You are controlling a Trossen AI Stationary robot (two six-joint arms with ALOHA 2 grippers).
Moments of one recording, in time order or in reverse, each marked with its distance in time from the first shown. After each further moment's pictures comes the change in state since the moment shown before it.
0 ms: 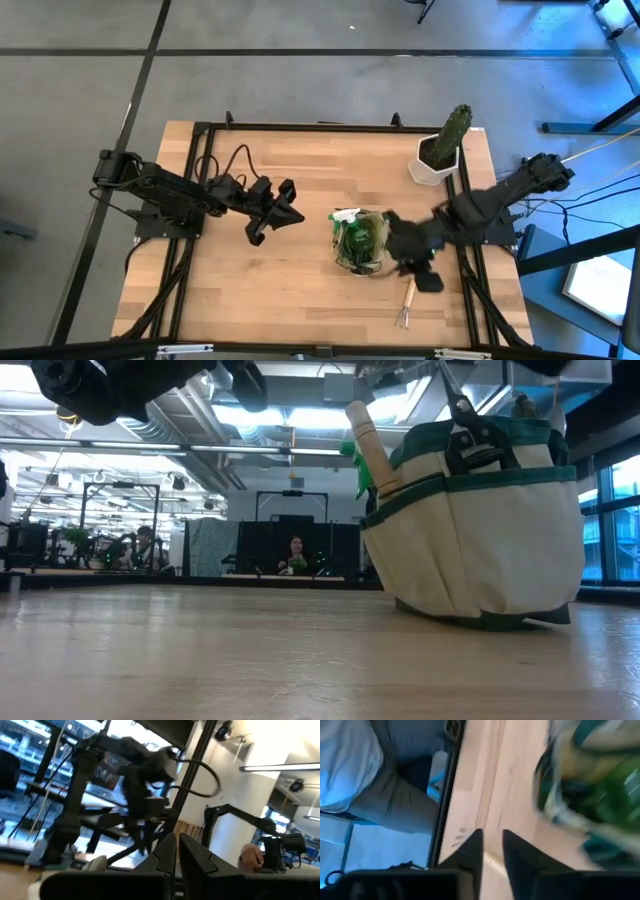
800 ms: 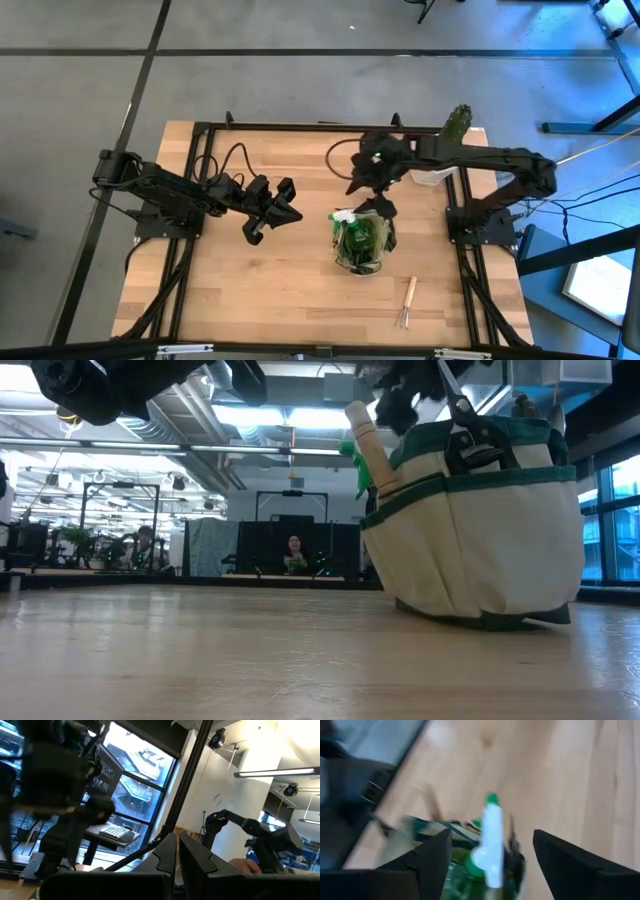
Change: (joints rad) left arm 0.000 0.000 0.000 0.047 0.000 0.009; right arm -0.649 0.144 0.060 0.212 -0.251 -0.673
